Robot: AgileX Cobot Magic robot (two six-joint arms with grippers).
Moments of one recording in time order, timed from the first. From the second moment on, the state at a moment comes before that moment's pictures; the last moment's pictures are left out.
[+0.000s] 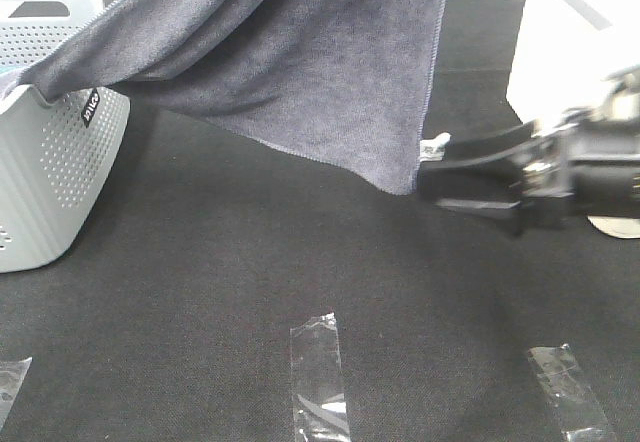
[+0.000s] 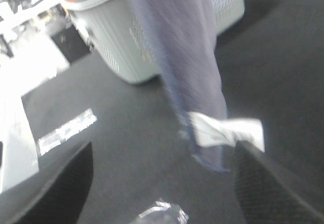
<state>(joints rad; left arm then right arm) -0.78 1.82 -2.23 -0.28 1.00 0.33 0.04 1.56 -0.51 1.73 0.99 -2.10</state>
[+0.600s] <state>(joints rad) -0.78 1.82 -2.23 -0.28 1.00 0.33 0.19 1.75 -0.63 1.74 1.04 -2.12</state>
